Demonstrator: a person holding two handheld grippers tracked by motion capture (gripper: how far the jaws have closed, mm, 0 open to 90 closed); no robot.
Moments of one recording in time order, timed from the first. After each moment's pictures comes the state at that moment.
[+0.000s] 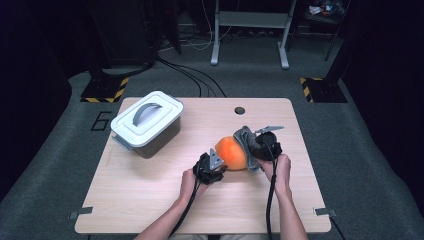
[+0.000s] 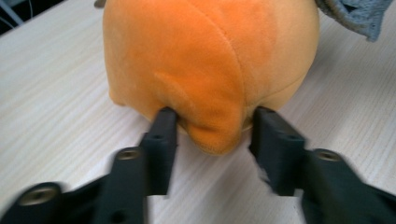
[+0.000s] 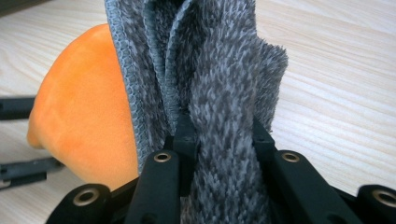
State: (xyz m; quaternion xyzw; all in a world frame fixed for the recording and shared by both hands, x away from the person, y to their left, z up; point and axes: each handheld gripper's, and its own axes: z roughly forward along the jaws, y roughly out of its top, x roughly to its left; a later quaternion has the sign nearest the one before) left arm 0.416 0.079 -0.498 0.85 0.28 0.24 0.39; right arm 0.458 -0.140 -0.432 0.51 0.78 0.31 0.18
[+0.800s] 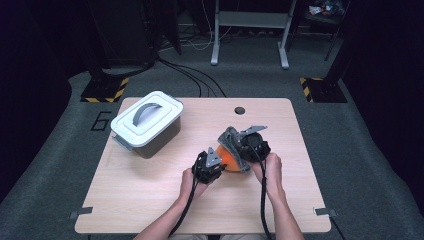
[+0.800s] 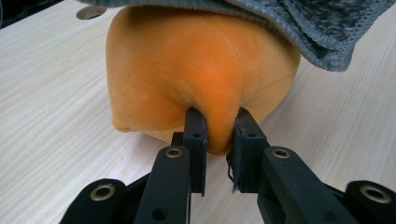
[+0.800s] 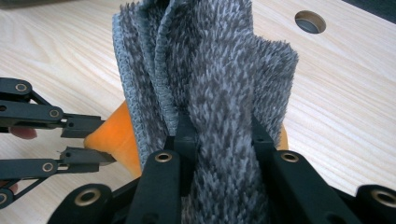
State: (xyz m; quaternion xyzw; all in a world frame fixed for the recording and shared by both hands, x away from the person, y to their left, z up) left arm 0.412 0.085 -0.485 0.84 0.29 0.19 0.43; right arm 0.438 -0.096 -0.407 0.44 0.82 0.30 0.21
